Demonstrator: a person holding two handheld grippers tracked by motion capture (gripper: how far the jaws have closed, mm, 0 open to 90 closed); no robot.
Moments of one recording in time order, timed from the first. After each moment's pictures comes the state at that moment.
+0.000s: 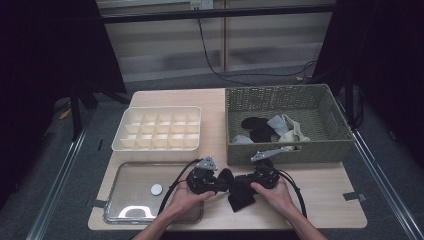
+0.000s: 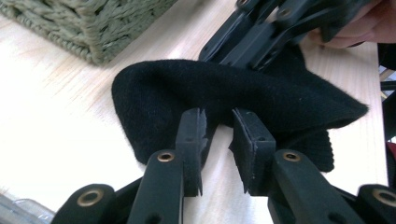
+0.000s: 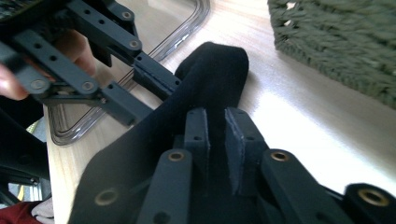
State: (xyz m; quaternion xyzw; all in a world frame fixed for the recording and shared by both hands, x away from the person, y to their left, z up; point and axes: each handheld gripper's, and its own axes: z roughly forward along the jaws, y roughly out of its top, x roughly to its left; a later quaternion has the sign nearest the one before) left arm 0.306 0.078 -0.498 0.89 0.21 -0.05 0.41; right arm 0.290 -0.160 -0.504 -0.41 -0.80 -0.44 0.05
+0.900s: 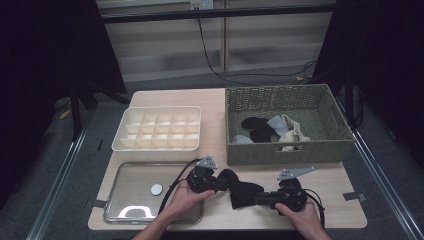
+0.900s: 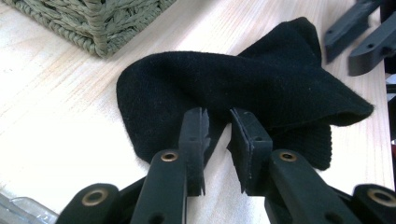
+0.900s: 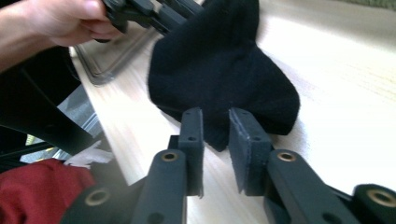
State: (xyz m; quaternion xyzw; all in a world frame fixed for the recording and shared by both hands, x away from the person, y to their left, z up) left arm 0.309 0.078 -0.501 0.89 0.22 -0.06 0.40; right arm 0.221 -0.209 -0.494 -0.43 -0.79 -0.44 0.05
